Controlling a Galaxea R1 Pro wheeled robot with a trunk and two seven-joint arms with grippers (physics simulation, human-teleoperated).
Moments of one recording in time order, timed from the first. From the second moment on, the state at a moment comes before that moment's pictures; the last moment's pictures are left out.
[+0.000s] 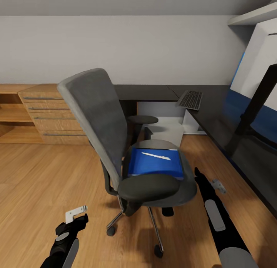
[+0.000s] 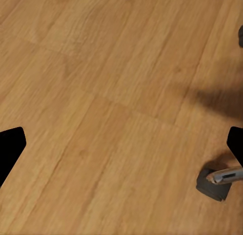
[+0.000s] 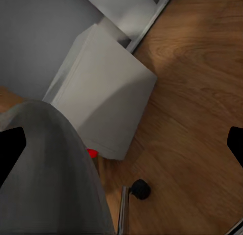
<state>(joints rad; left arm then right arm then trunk) -0.18 -0.01 0.02 -1.23 0.22 0.36 0.43 -0.51 0.02 -0.28 -0.99 -0.77 -0.04 0.00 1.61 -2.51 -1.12</state>
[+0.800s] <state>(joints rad) -0.18 -0.01 0.26 -1.18 0.22 0.36 0.42 -0.51 0.03 -0.27 -0.99 -0.77 -0.04 0.00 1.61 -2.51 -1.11</state>
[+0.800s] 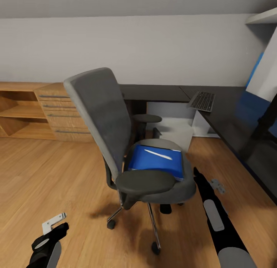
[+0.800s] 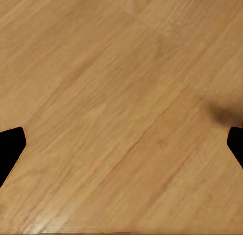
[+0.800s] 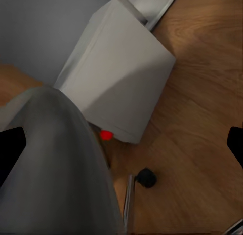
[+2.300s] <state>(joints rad) -0.18 -0.02 0.25 -1.18 0.22 0.30 0.41 -0.51 0.02 -0.27 -1.00 -0.77 -0.04 0.00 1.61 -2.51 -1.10</state>
